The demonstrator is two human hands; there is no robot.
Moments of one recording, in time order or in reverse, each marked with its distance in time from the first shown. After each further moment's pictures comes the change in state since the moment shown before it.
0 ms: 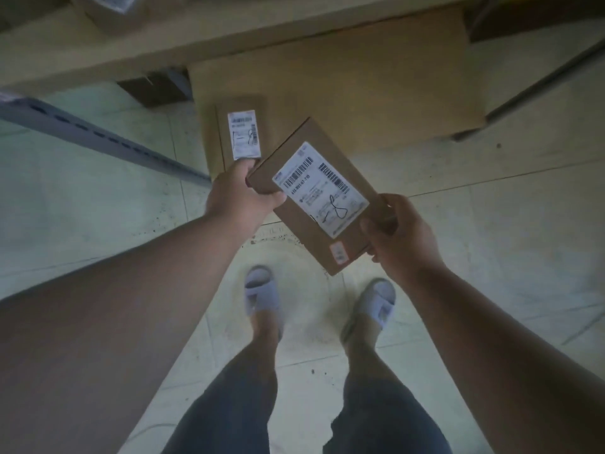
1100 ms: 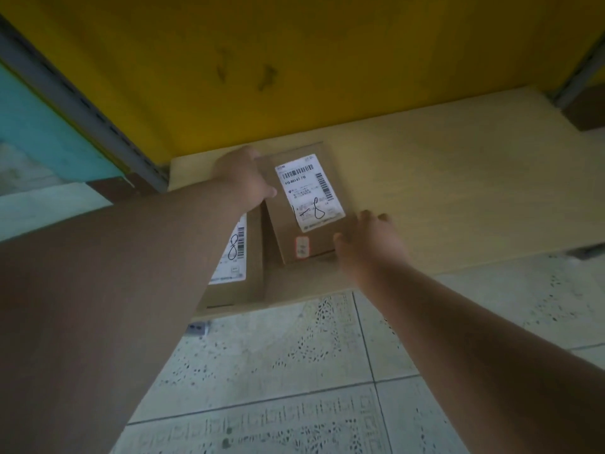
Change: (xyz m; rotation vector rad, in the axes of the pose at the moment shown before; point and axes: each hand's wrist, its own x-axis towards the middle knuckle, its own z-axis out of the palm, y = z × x) left_hand 0.378 -0.013 0.088 0.328 0.261 0.262; right_hand 0.348 0.002 0.181 -0.245 0.086 -0.183
